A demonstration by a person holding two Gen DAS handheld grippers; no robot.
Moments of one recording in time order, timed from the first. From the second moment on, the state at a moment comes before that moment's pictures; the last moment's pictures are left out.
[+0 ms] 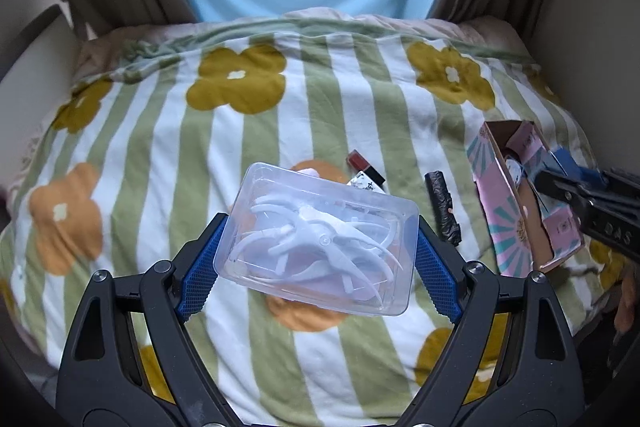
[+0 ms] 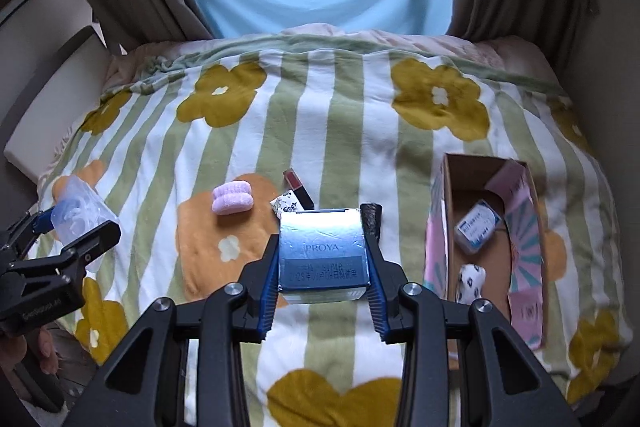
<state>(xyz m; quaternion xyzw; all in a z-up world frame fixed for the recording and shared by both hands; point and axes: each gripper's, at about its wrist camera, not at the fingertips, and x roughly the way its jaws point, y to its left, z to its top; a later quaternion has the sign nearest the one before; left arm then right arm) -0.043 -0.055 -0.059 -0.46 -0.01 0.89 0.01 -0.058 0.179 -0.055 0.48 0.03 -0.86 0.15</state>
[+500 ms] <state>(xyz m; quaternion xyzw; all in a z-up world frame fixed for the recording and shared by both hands) -0.032 -0.036 -0.027 -0.43 0.00 0.90 0.01 -0.042 0.196 -0.030 0.45 0.02 -0.88 0.14</state>
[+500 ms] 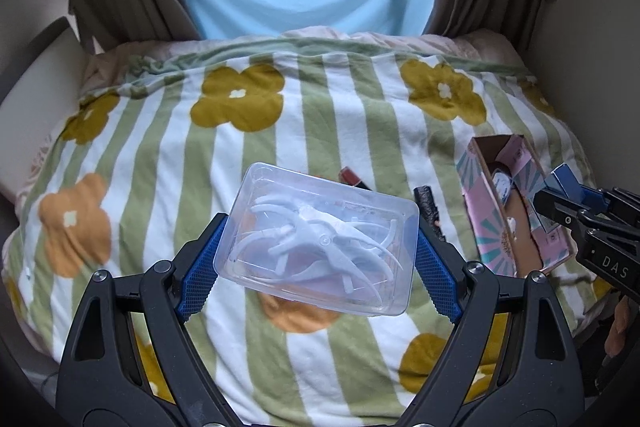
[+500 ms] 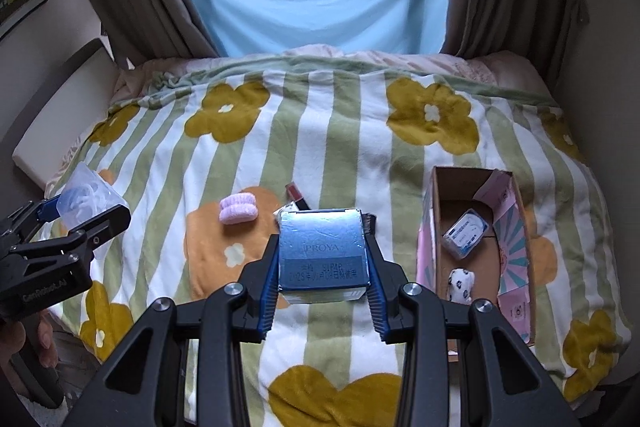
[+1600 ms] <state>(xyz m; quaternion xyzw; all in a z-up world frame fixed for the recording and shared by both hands) -0.169 0.241 -0.065 -0.45 0.11 0.84 0.27 -0.078 0.381 -0.091 0.50 -0.08 -0.86 -0.06</state>
